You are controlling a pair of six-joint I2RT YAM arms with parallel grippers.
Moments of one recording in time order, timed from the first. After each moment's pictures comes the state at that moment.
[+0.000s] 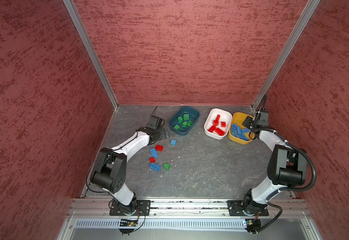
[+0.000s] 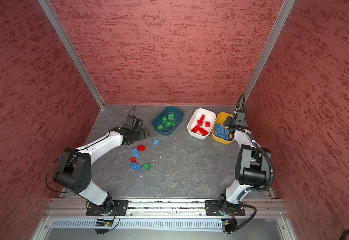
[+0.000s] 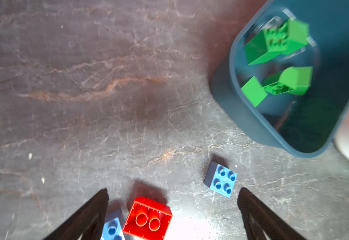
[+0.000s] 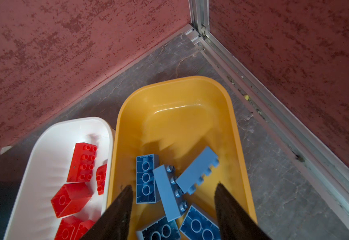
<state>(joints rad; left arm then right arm) -0.37 1.64 1.13 -0.51 -0.12 -0.54 -0.22 1.67 1.14 -0.14 0.02 0.38</state>
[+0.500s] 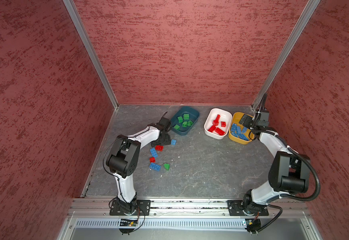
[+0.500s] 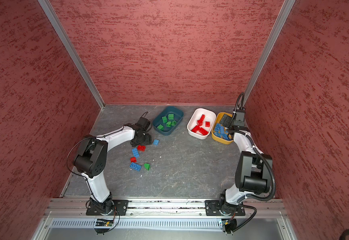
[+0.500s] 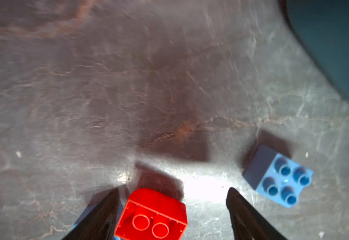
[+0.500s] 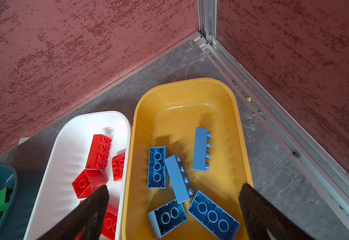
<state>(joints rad) -0.41 1.87 1.27 -0.72 -0.13 -0.52 -0.19 1.58 1.10 -0.16 0.03 0.38</state>
